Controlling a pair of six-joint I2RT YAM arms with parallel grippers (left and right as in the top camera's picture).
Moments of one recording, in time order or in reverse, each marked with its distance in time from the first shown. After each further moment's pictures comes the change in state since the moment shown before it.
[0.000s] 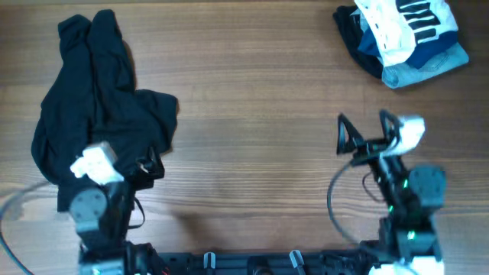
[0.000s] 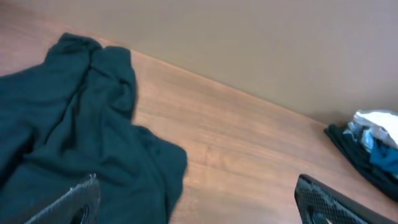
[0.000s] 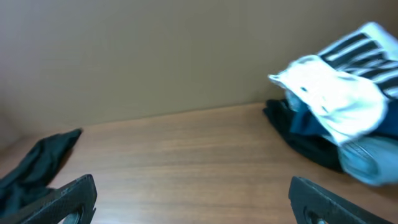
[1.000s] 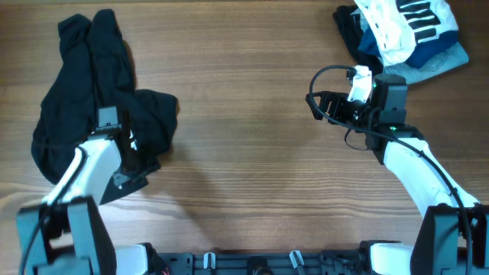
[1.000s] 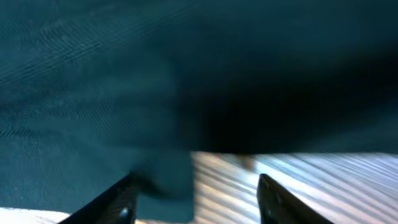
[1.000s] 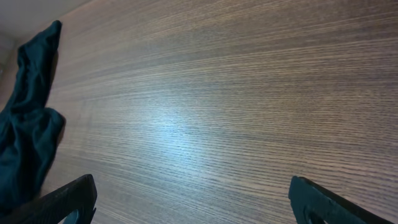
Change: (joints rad) left arm 0.000 1.262 0.422 -0.448 -0.193 0.010; right arm 0.000 0.917 0.396 -0.117 -0.233 -0.009
